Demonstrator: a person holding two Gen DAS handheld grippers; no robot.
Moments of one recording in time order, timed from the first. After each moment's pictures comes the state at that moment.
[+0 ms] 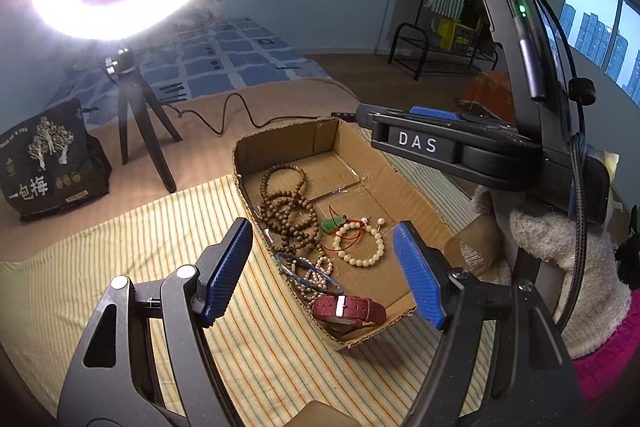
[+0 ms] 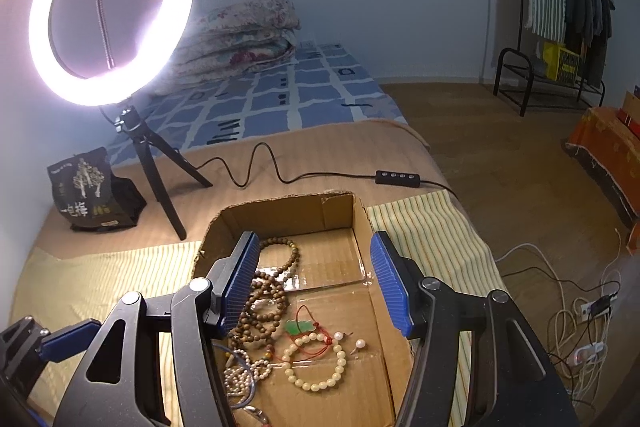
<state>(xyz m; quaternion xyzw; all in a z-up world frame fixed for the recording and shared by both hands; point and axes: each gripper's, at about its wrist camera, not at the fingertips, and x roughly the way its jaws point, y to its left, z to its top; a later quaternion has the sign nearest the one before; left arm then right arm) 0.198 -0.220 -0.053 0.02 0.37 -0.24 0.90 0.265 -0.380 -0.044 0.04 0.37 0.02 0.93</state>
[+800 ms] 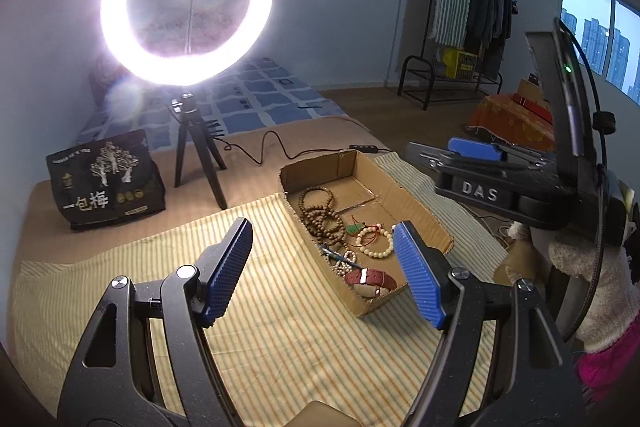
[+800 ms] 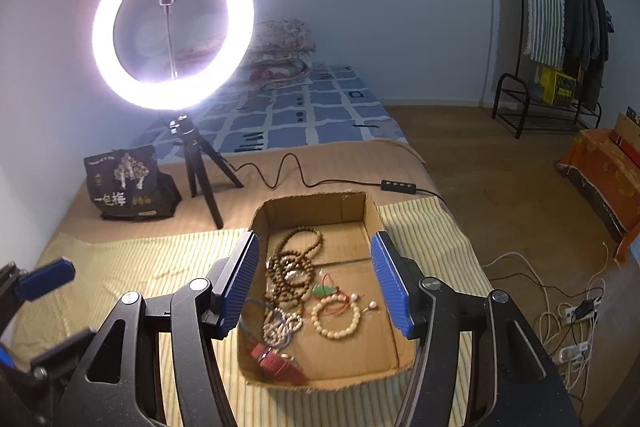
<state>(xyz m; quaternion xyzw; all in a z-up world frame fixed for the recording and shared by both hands) 0.131 -0.158 -0.001 0.02 0.31 -0.22 0.93 0.187 -0.354 0.004 0.02 0.34 0.03 0.94</state>
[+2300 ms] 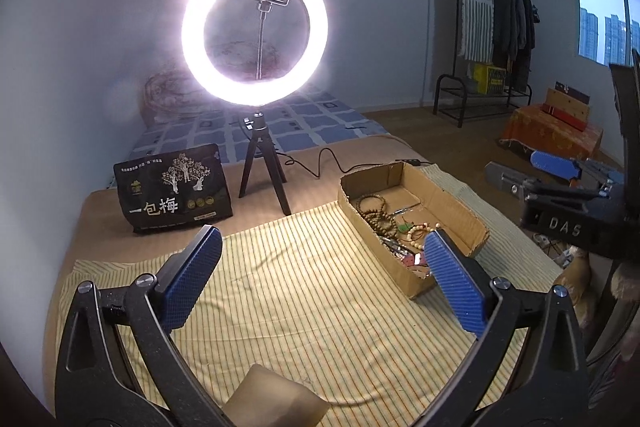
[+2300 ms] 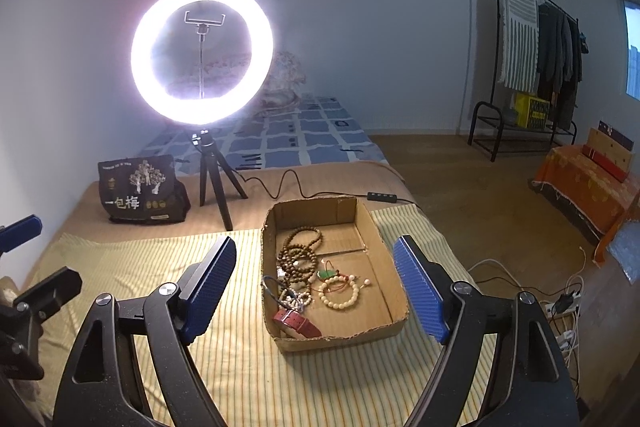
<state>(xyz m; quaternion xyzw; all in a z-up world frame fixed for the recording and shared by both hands) 0.086 -0.099 0.010 0.04 0.26 -0.15 0.95 0.106 -0.326 0.025 0.00 0.28 -0.01 0.96</state>
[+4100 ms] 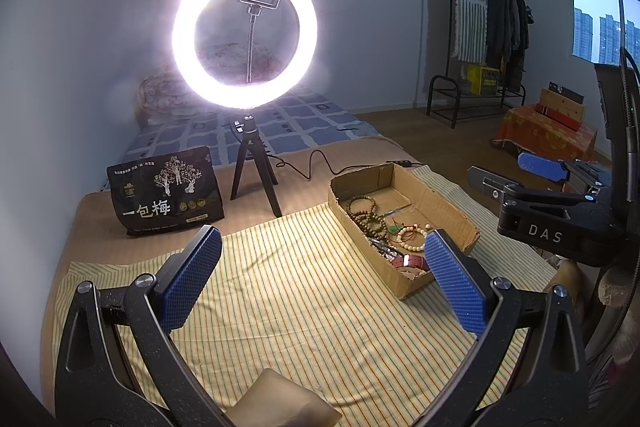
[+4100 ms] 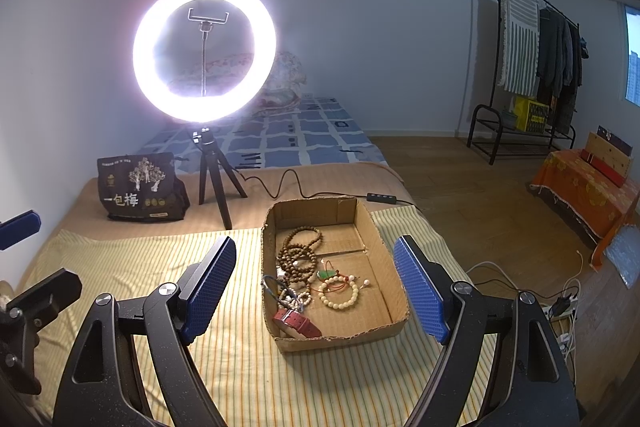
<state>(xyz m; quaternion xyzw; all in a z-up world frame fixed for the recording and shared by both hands) 0.082 -0.106 0.015 0.04 0.26 -0.16 0.95 0.106 -0.323 0.025 0.00 0.28 -0.01 0.96</state>
